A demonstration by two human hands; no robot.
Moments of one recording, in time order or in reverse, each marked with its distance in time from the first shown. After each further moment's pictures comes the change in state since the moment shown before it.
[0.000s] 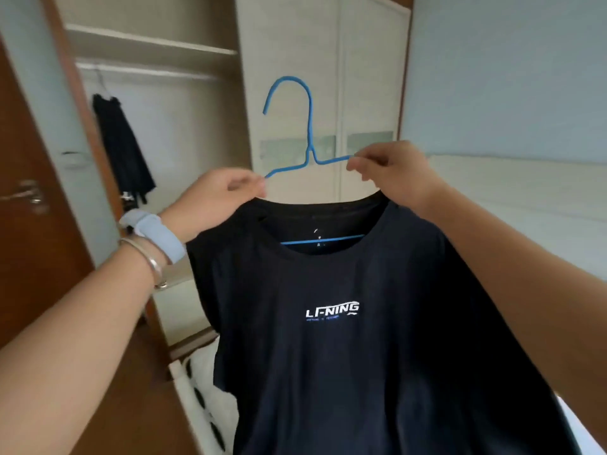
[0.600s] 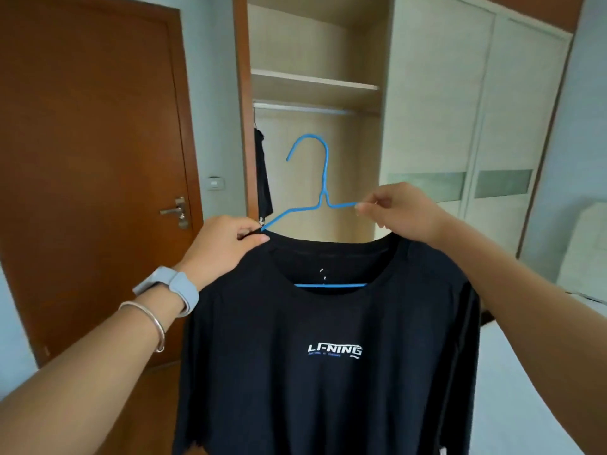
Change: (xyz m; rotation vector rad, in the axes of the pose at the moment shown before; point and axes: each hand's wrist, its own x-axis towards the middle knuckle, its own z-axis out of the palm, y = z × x) left_hand -0.034 -0.252 -0.260 0.417 0.321 -0.188; right_hand 0.140 -0.170 0.305 0.013 -0.269 -0.179
